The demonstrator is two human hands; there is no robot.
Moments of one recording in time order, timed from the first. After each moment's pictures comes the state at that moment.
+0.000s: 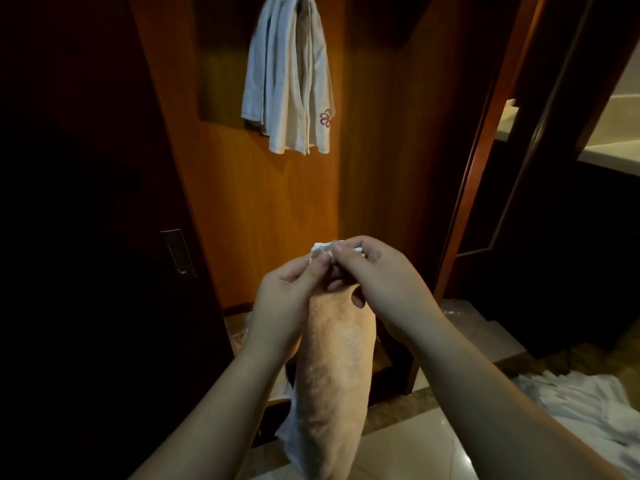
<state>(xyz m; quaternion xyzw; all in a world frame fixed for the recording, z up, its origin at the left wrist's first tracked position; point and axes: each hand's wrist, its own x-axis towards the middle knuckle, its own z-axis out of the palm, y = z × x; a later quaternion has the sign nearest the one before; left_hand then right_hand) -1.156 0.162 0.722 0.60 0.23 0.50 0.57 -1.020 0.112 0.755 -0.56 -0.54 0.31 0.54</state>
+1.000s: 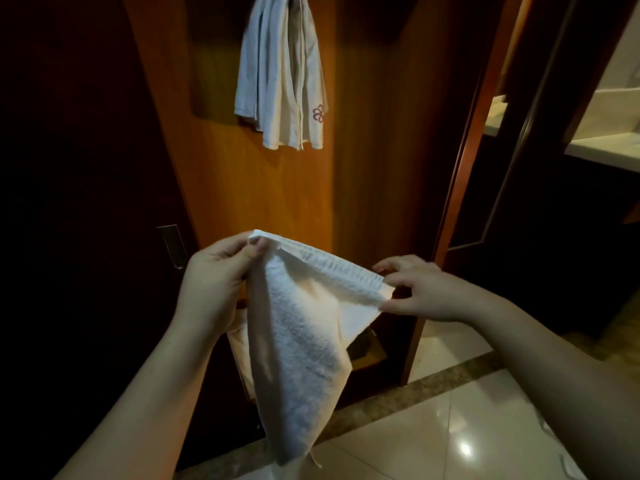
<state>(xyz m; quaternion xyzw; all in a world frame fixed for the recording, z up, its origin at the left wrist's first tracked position) -1.217 0.197 0.726 0.58 0.29 0.55 0.53 -0.917 0.113 0.722 -0.66 -0.74 0.11 0.07</state>
